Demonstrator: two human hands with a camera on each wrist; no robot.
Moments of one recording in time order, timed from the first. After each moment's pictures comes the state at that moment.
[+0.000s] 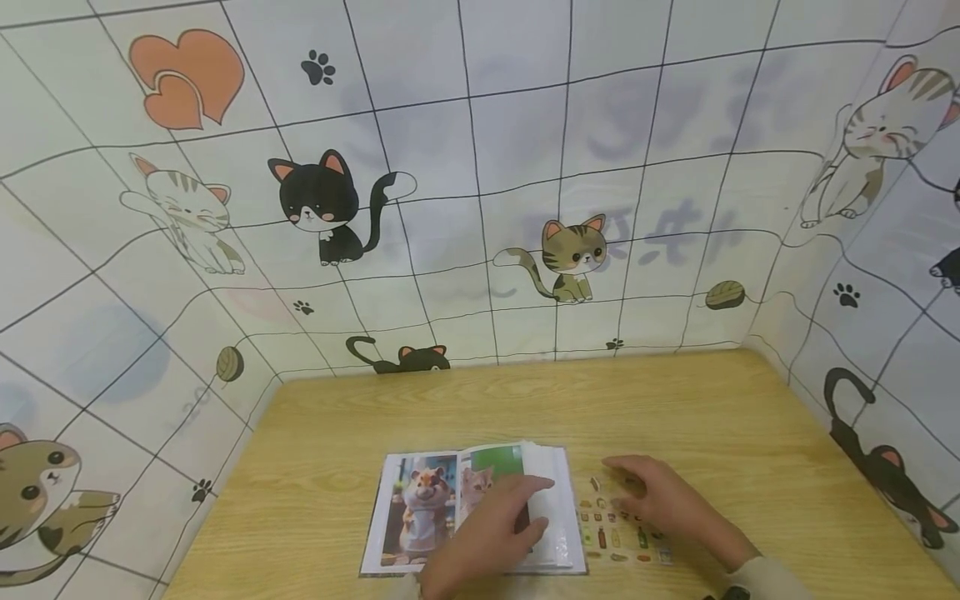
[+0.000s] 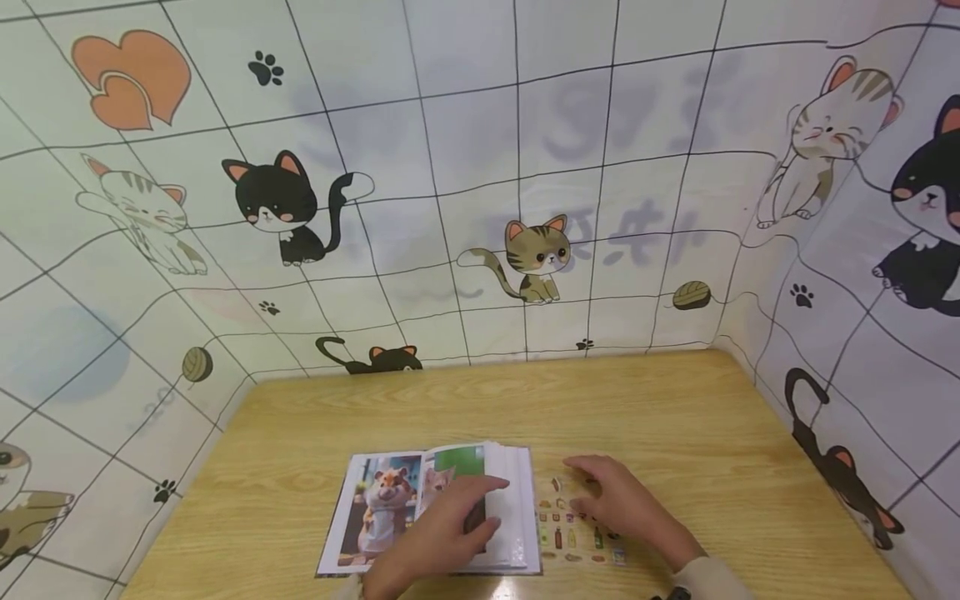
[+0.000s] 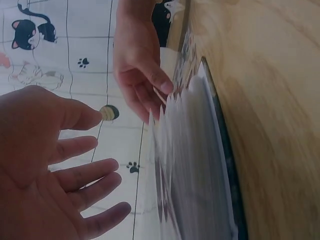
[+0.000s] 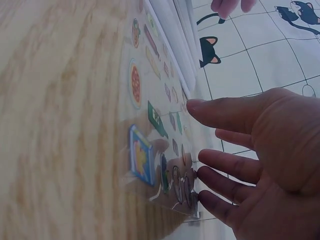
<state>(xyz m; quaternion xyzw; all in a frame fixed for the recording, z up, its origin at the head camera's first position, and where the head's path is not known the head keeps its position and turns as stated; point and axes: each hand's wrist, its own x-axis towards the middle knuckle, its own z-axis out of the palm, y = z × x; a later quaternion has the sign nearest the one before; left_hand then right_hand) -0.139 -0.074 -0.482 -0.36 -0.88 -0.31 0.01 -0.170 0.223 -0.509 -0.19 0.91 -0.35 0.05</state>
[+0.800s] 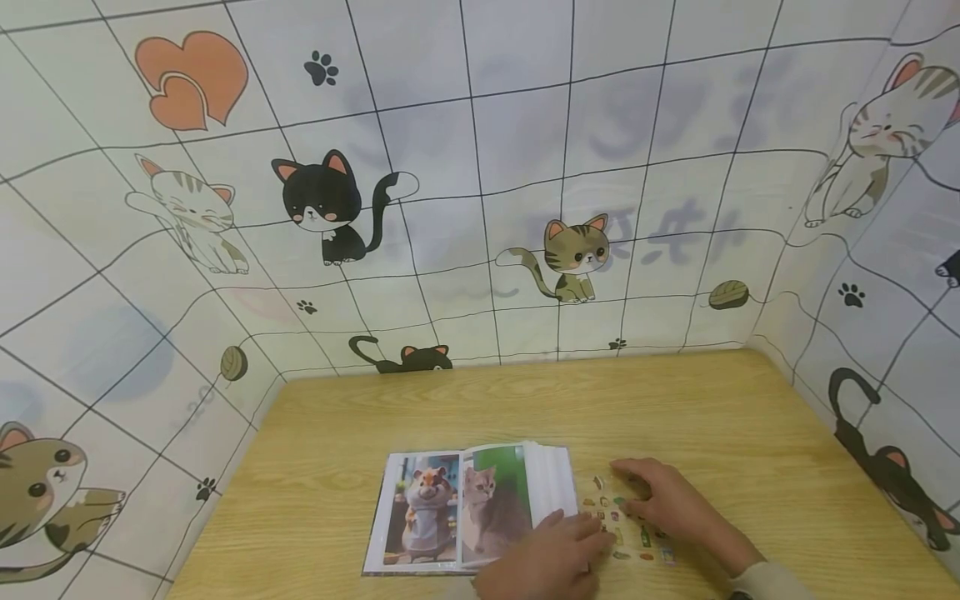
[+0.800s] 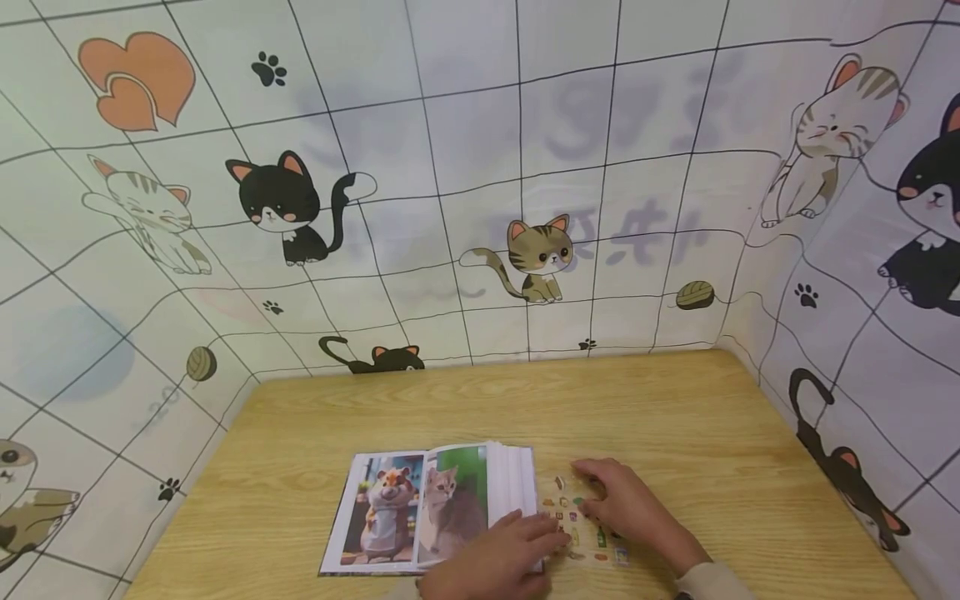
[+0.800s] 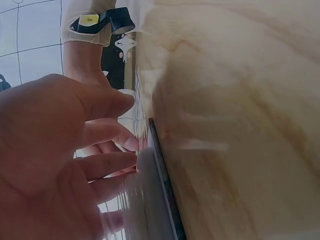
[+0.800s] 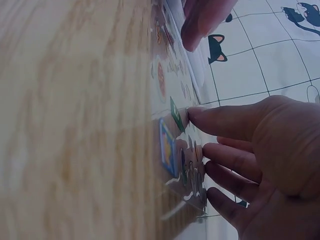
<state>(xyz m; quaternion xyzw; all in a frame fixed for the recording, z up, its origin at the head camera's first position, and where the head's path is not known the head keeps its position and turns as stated) -0.130 -0.018 -0.501 -0.50 -0.86 -0.07 -0.06 -0.168 0.225 -0.515 -0.15 0.92 -0.36 0.06</state>
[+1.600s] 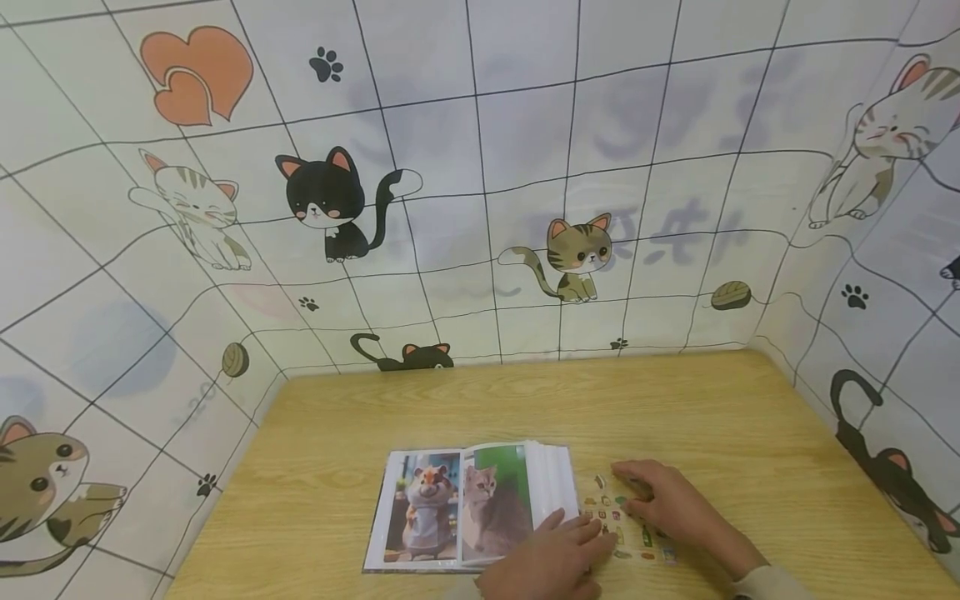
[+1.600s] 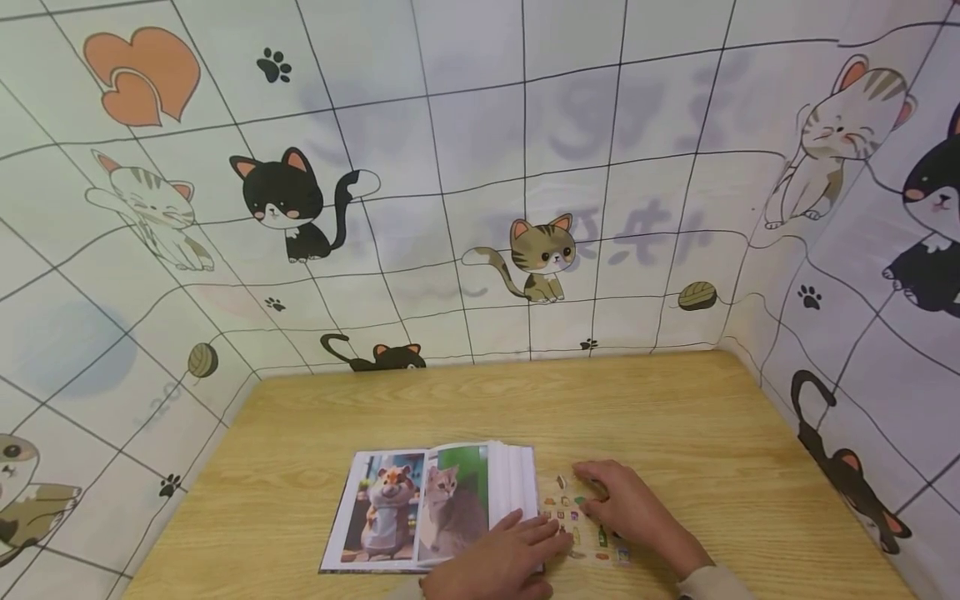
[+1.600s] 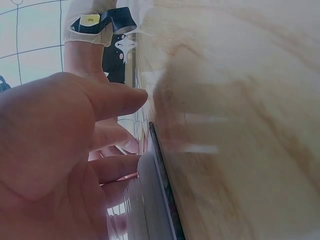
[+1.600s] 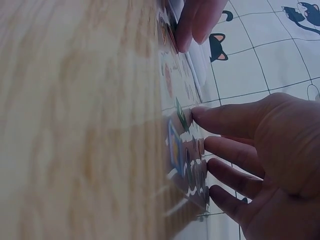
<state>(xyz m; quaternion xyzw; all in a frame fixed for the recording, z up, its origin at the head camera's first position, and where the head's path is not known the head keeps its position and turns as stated) -0.125 -0.015 -0.505 -0.47 -0.88 -0.02 -0.10 -0.165 0.225 -0.513 -0.16 0.93 -0.34 0.05</state>
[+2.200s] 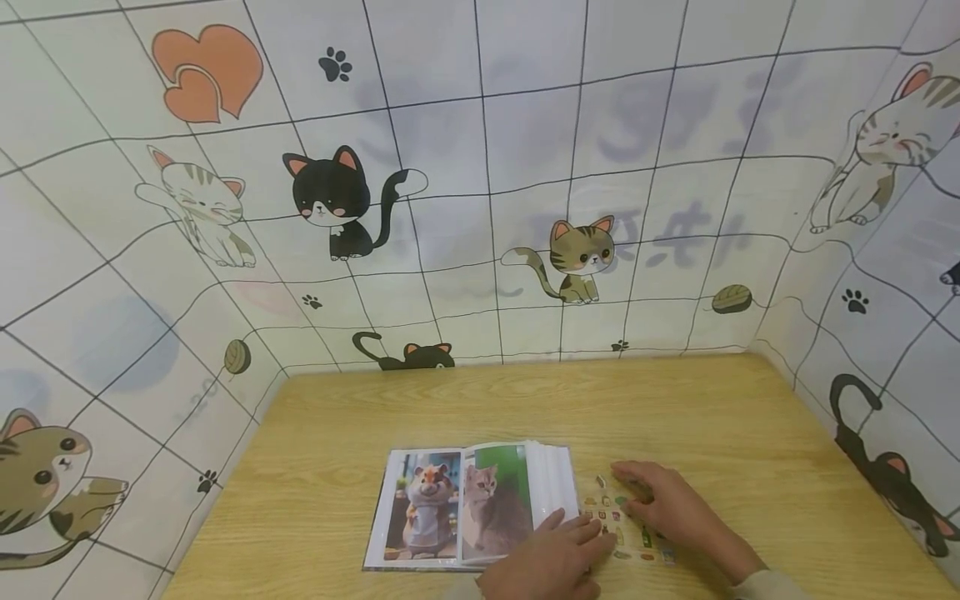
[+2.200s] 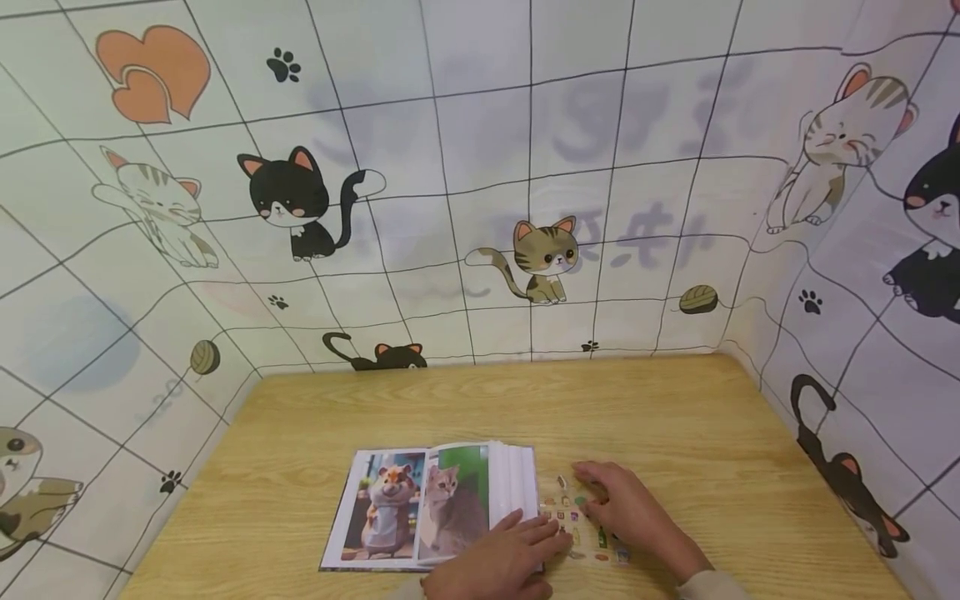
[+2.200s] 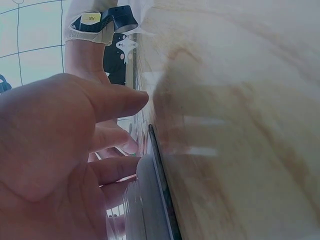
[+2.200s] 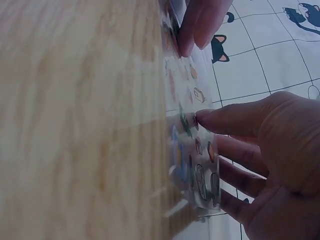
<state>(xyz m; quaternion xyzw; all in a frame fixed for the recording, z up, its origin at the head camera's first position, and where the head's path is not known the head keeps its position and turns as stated) -0.122 -0.015 -0.504 -0.47 -0.88 -0.02 -0.07 -0.165 0.223 -0.519 -0.15 0.93 -0.34 0.04</state>
